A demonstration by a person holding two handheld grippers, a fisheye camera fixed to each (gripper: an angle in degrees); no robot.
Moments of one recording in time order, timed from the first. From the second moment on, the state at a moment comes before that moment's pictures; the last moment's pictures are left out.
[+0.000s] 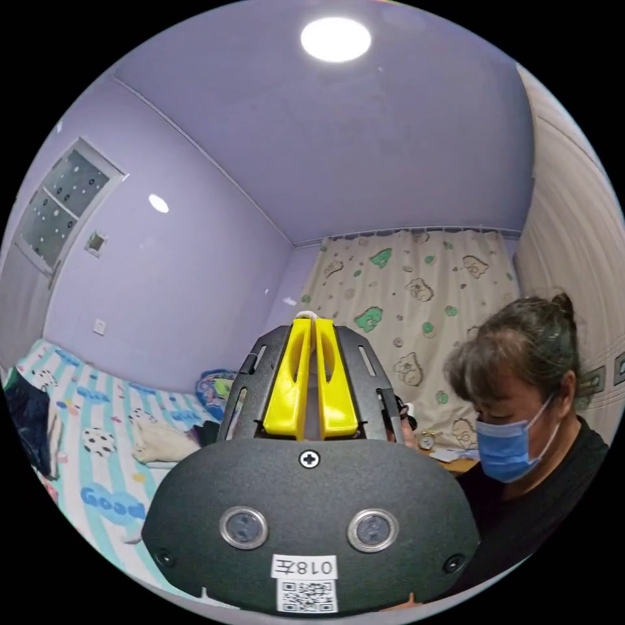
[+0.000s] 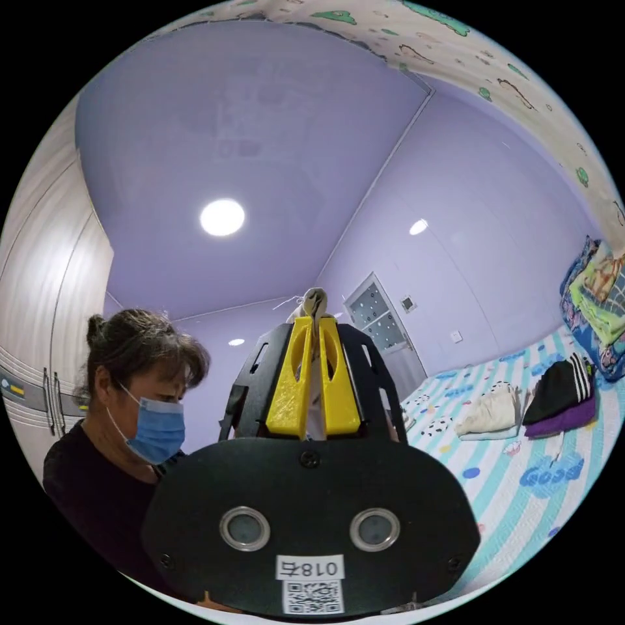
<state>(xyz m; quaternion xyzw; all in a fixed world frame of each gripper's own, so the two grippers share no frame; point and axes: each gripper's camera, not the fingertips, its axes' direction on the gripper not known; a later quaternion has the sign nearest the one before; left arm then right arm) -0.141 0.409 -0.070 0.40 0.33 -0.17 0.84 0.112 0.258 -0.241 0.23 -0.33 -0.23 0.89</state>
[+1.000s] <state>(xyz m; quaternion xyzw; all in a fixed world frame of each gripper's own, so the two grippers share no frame) -0.028 0.624 0.410 -0.07 0.37 -0.37 0.85 0.353 0.281 0.060 0.08 -0.14 0.17 0.97</state>
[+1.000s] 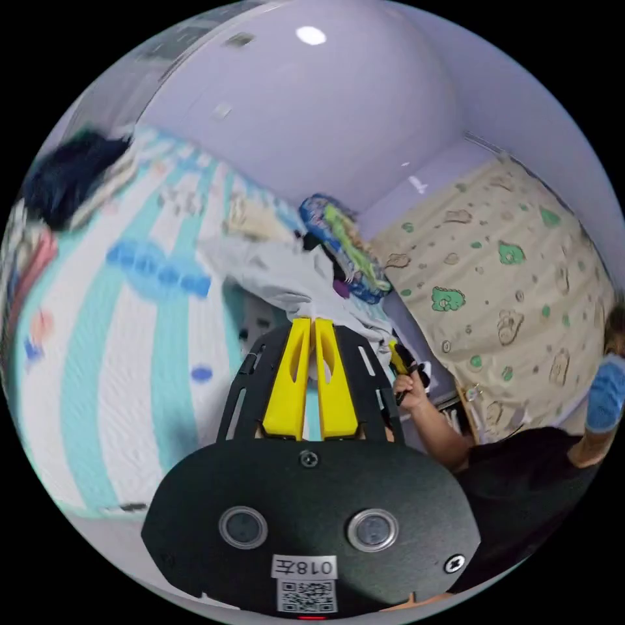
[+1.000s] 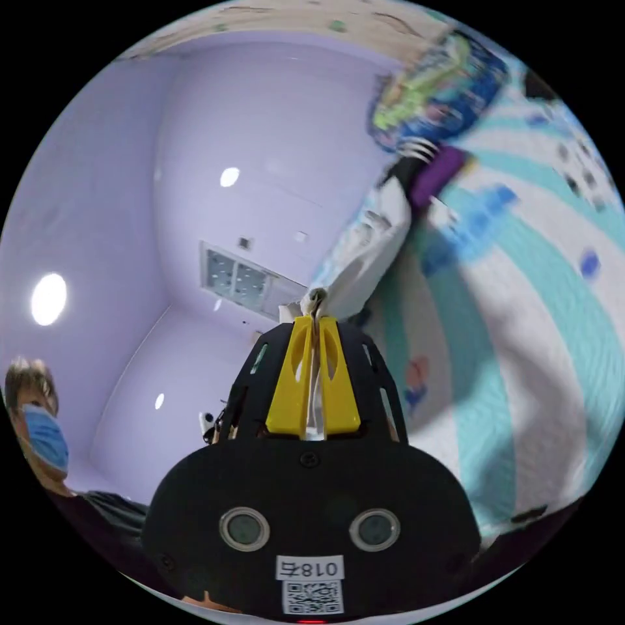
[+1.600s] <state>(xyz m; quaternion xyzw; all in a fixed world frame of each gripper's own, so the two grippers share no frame) 0.136 0.627 0.420 -0.19 0.38 -0.32 0.85 0.315 0.300 0.076 -0.03 -0.05 0.17 0.98</state>
